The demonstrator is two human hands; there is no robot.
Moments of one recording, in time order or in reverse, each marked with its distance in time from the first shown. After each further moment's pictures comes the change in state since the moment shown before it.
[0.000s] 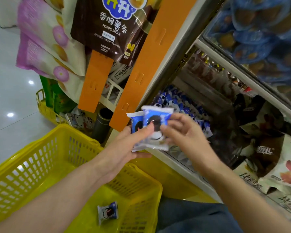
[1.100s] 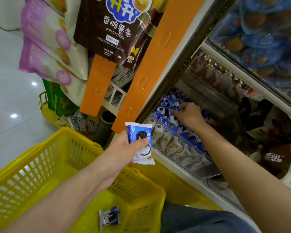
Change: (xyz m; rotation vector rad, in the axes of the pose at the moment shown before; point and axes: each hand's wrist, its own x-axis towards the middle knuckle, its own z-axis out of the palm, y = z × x) left_hand -0.002 0.010 -0.001 0.152 0.176 -0.053; right_hand 0.121 0.033 -0.039 -0.806 0.254 0.131
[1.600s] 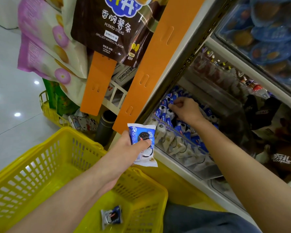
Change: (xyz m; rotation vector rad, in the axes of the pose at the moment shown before) left_hand 0.006 -0.004 0.001 0.016 0.030 -0.029; right_hand 0.015 -0.004 0.011 0.124 -0.064 0.021
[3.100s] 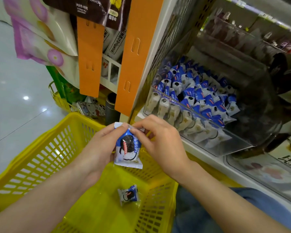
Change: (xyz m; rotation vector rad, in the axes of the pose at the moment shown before) left_hand -0.001 -0.044 -0.020 -0.023 0.197 -0.057; right_hand -0.152 -0.001 0.068 0.123 0.031 -0.676
